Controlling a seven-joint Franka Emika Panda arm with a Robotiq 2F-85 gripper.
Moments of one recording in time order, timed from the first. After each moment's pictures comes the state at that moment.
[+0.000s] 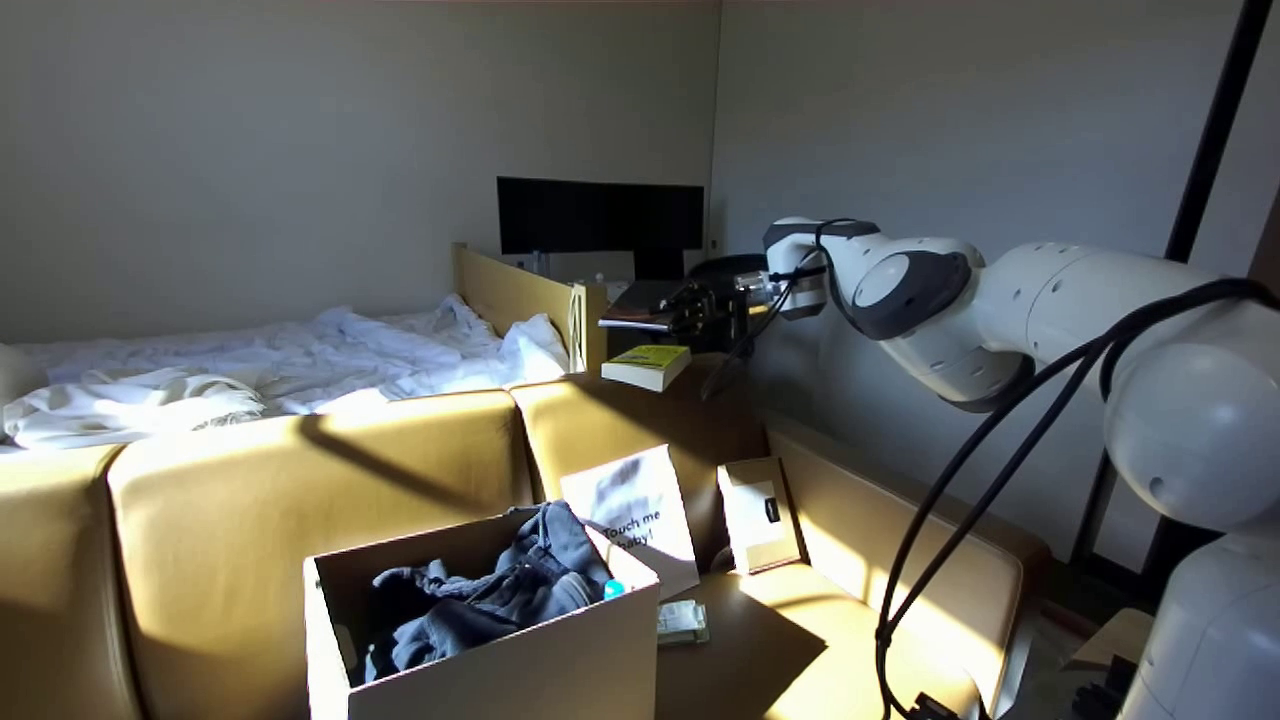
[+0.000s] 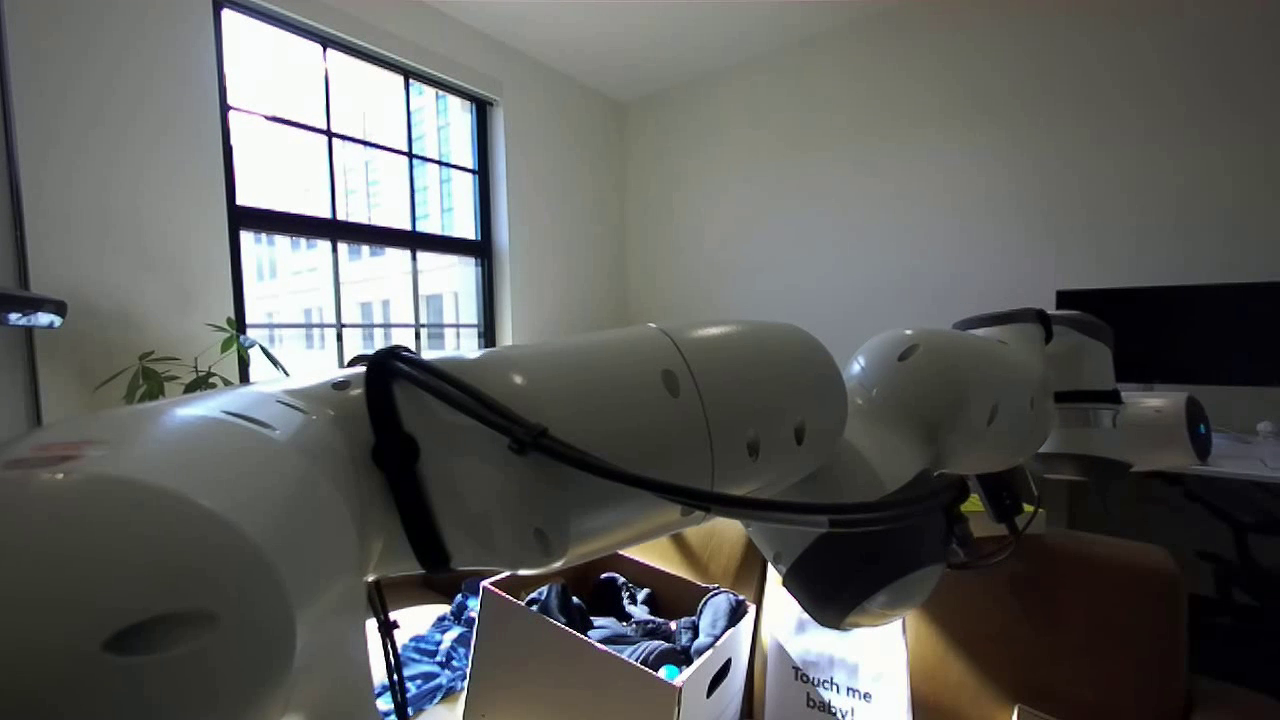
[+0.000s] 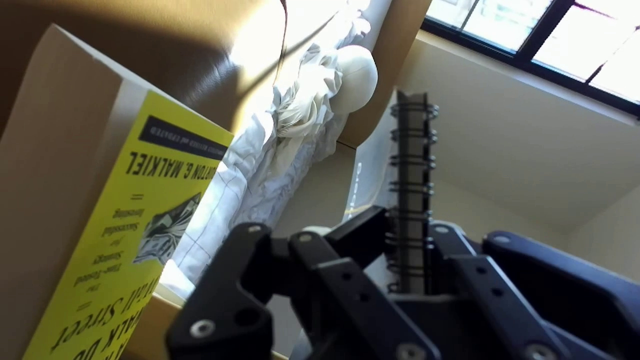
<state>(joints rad) -0.55 1.44 0.65 -0.40 0.74 1.85 -0.49</state>
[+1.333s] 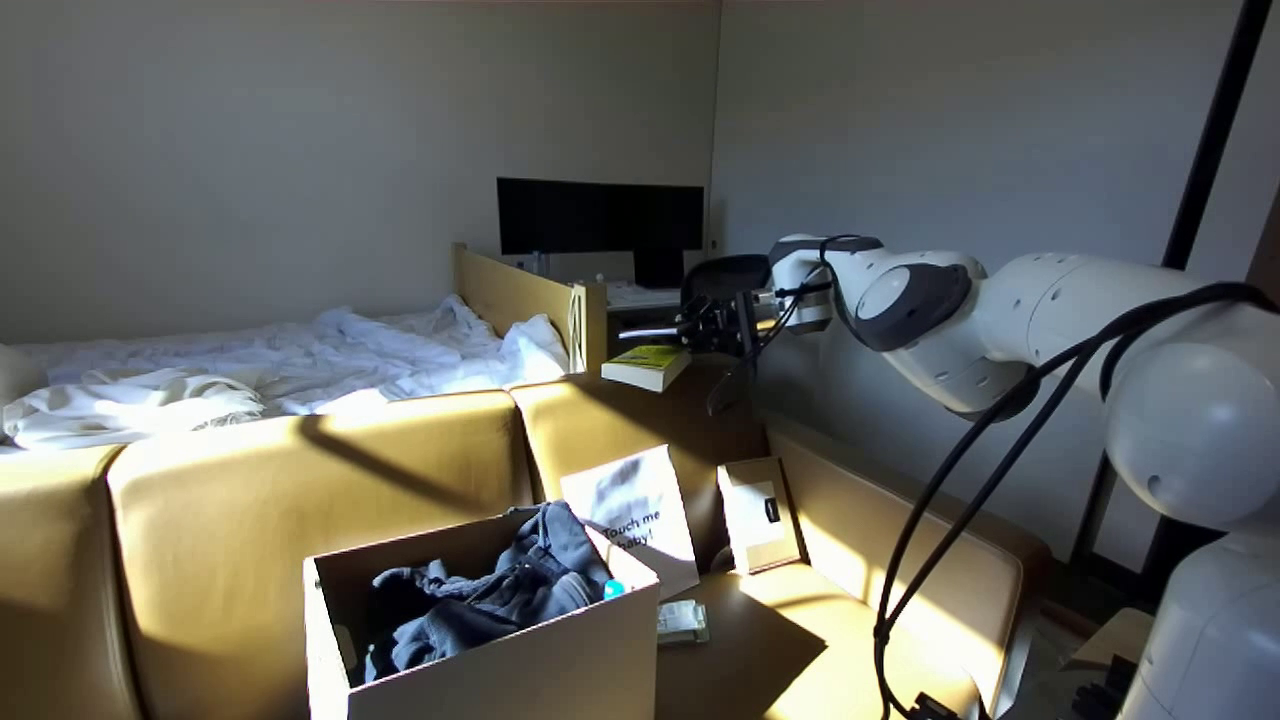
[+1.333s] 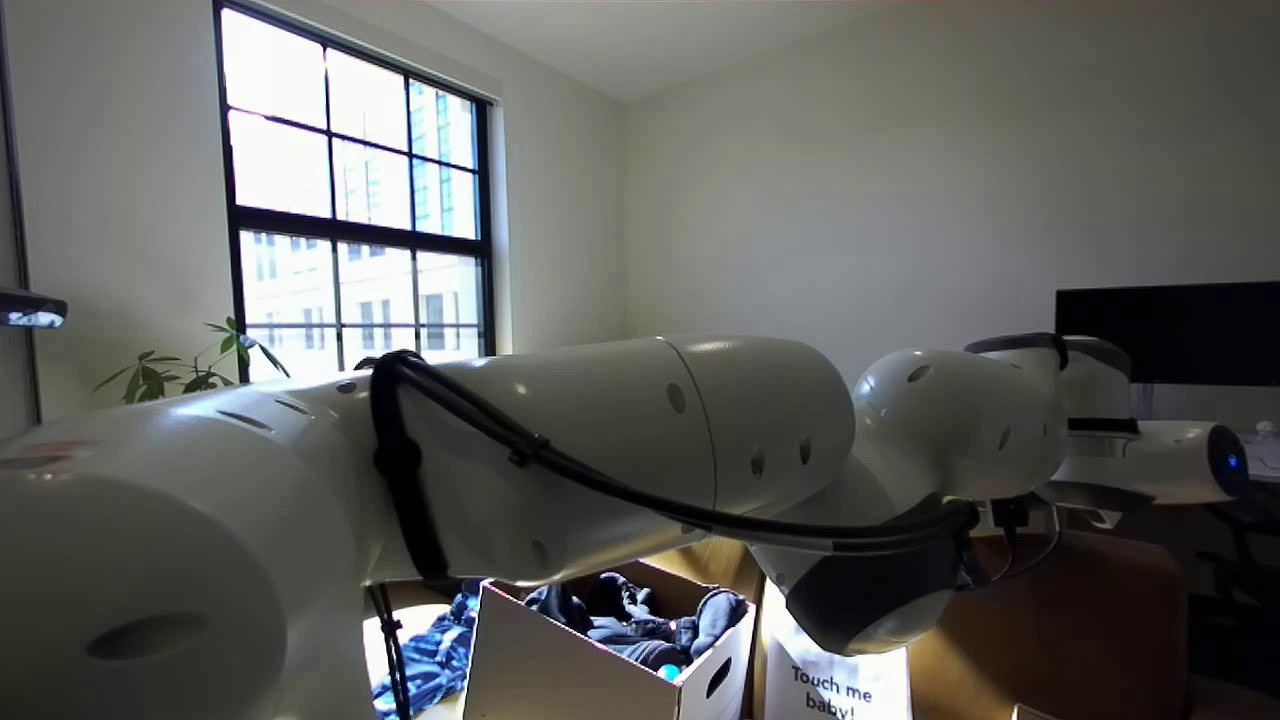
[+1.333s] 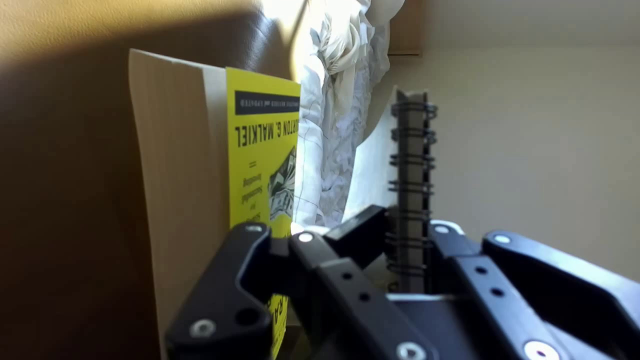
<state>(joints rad) -0.57 1.48 0.64 -0.40 0.75 2.02 -0.10</state>
